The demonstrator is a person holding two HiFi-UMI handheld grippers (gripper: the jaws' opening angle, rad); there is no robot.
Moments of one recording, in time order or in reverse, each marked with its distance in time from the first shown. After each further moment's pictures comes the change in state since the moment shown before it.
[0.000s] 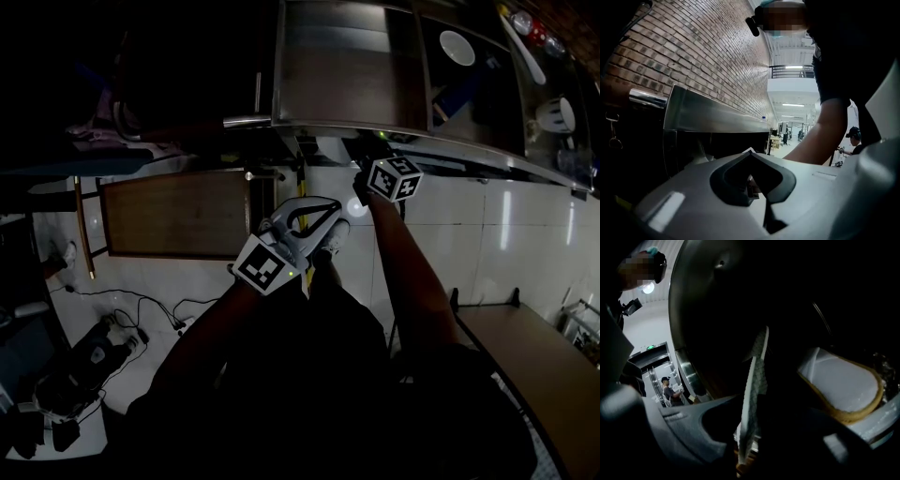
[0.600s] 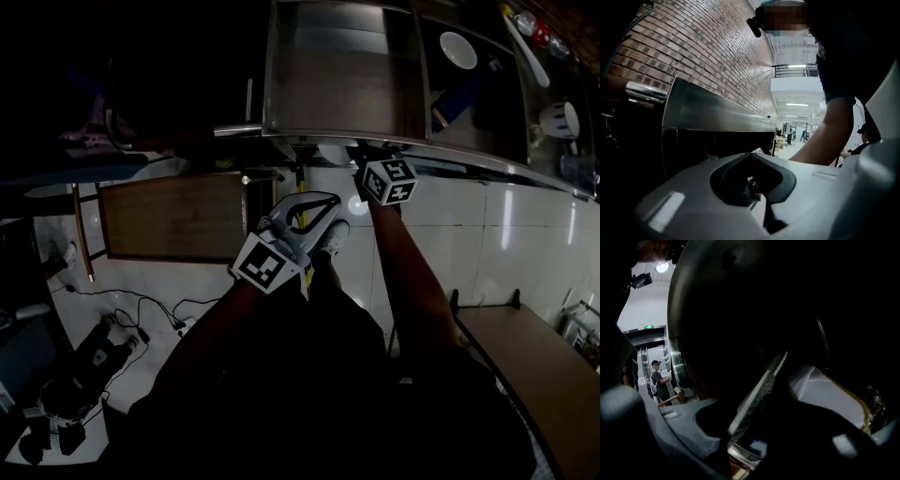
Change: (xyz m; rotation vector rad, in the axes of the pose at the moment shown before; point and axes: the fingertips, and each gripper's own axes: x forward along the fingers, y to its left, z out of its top) left arm 0.018 0.019 -0.003 -0.003 0.000 0.047; right arm 0.004 -0.020 0.015 -0.177 -0.035 -0.121
